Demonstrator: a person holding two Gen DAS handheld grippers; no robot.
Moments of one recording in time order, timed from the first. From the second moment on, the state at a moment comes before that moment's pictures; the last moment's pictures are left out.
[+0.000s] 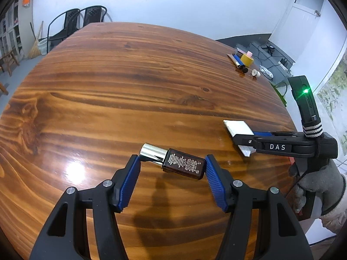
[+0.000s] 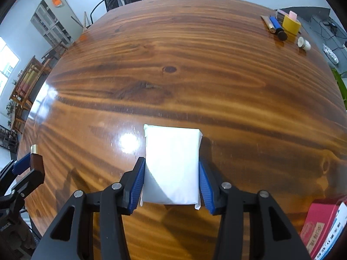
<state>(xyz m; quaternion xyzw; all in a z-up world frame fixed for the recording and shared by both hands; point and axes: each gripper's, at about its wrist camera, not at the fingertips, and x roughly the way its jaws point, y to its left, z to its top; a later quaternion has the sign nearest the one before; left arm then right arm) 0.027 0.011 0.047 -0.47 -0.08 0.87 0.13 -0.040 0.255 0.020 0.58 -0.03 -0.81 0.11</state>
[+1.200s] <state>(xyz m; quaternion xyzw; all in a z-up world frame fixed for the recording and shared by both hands) 0.086 0.286 0.135 -0.40 0.06 0.82 0.41 0.173 0.498 0.143 0.45 -0.17 -0.87 -0.11</state>
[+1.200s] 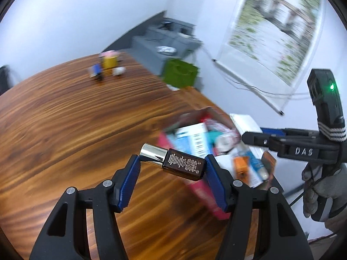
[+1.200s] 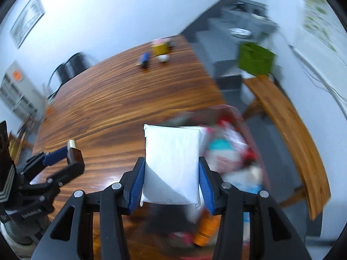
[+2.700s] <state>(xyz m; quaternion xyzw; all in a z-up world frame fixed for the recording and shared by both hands) 0.155 0.337 0.181 -0.35 0.13 0.86 0.34 0.293 0.570 0.130 0.49 -0.22 -0.84 -0.12</state>
